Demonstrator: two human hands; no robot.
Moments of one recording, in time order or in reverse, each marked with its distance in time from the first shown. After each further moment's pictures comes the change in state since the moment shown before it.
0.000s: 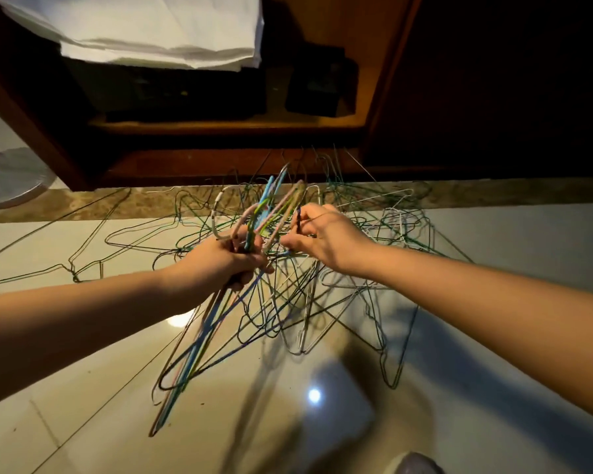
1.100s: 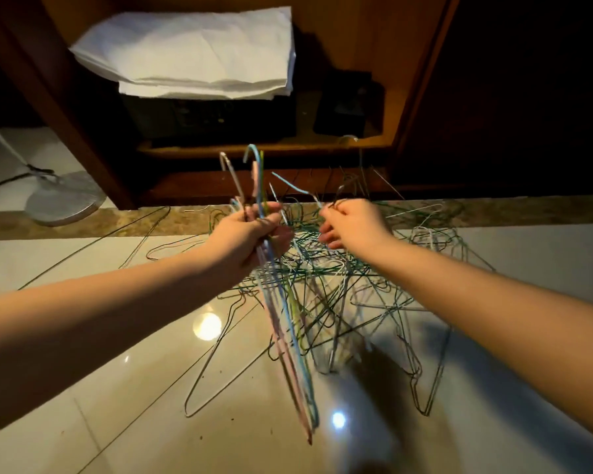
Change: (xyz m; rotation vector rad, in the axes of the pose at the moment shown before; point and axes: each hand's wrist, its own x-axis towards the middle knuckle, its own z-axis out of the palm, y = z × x) left_hand 0.015 0.035 -0.010 -0.521 0.223 0.041; right_hand 0.028 -0.034 -0.008 0.458 0.213 0.274
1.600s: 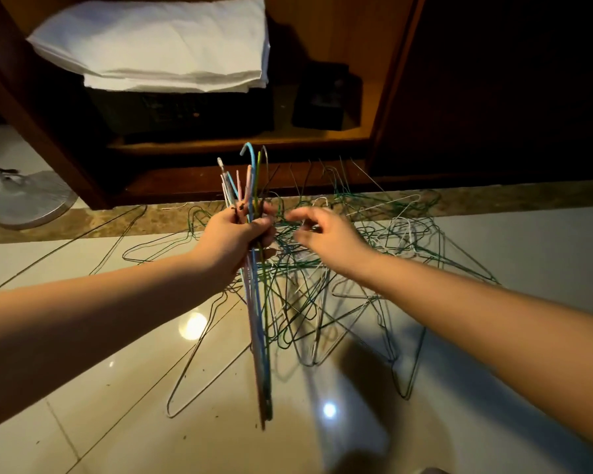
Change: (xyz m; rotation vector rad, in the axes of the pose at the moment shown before) left_hand 0.003 -0.016 0.007 0.215 -0.057 0.139; right_hand -0.029 0.013 -0.005 -0.134 -0.103 -0.130
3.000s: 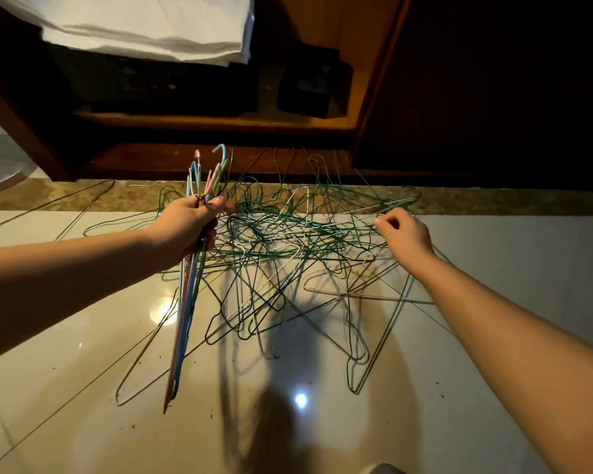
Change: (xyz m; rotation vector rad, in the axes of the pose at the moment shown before) left_hand 0.030 -0.027 -0.016 0.200 0.076 -0.105; right_hand 0.012 0.137 -0.097 -0.274 0.423 0.234
